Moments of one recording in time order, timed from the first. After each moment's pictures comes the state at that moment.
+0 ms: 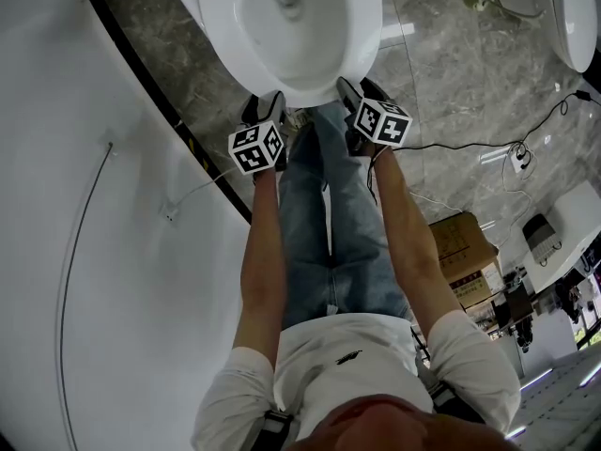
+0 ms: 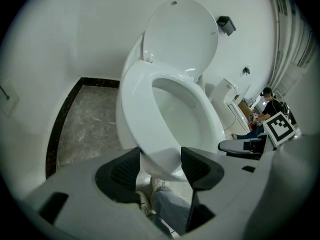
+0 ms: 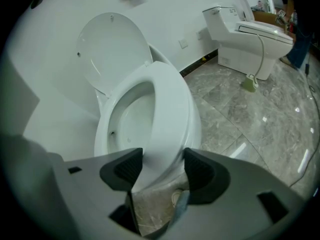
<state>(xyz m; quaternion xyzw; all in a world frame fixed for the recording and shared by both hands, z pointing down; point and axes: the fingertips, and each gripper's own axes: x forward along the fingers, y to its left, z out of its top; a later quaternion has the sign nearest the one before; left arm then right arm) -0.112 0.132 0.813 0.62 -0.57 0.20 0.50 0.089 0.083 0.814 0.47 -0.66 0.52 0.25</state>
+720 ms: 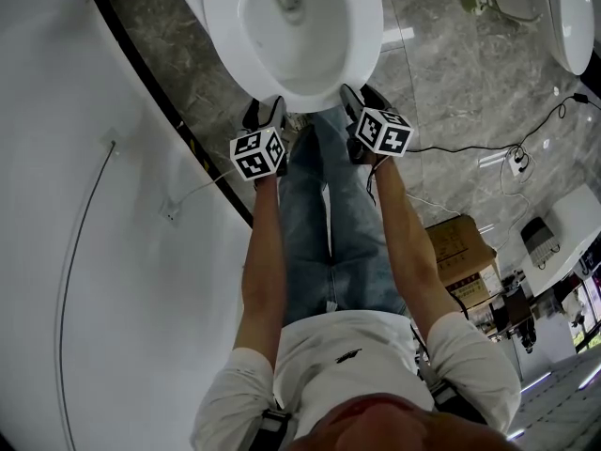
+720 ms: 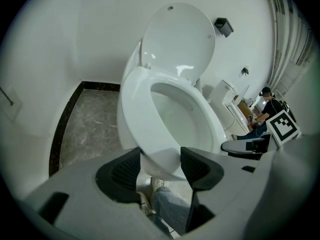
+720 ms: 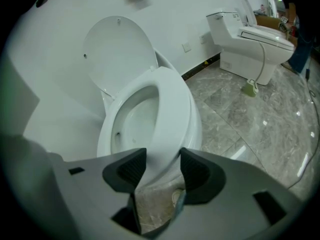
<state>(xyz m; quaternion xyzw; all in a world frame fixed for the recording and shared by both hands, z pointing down) -0.113 0.133 0.793 0.62 -0.57 0.20 0.49 0.089 0.086 0.789 0.47 -0.67 0.51 0.25</state>
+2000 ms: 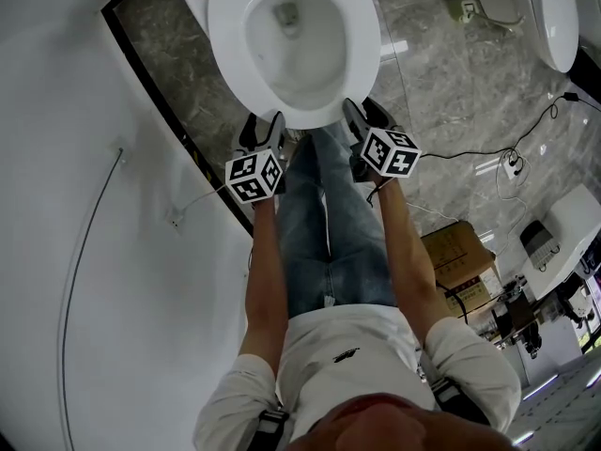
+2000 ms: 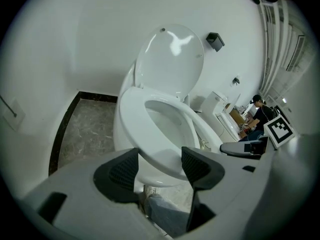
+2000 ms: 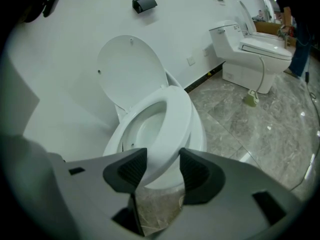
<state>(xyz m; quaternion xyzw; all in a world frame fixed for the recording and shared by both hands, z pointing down) -0.116 0.126 0.720 0.65 -0.58 0.16 0.47 0.089 0.080 0.711 0.48 -0.69 0.50 0.21</state>
